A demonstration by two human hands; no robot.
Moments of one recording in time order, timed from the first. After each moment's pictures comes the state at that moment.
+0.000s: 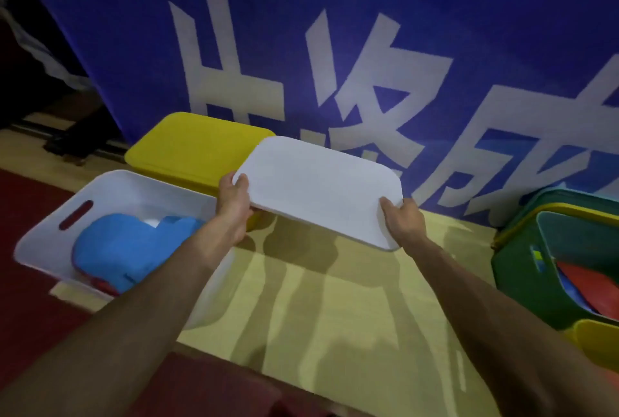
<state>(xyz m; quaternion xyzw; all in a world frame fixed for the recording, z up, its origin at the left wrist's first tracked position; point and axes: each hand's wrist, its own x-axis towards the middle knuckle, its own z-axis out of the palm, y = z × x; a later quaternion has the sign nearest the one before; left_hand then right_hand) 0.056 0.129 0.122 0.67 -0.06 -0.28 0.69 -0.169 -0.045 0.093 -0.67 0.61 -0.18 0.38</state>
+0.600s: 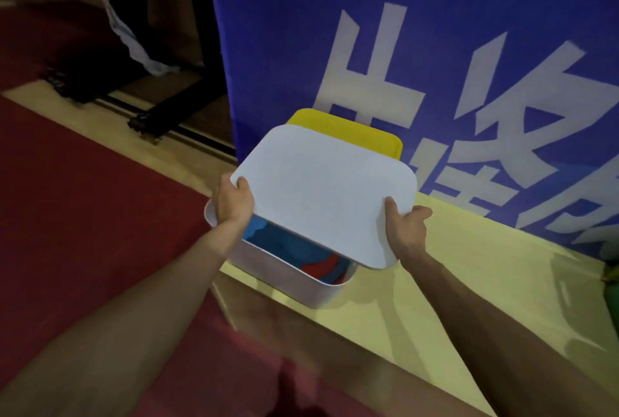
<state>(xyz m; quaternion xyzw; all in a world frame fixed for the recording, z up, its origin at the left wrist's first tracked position) 0.247 0.363 0.107 0.85 -0.05 -0.09 0.52 0.034 0.179 0.095 -0.65 0.56 -0.24 0.46</state>
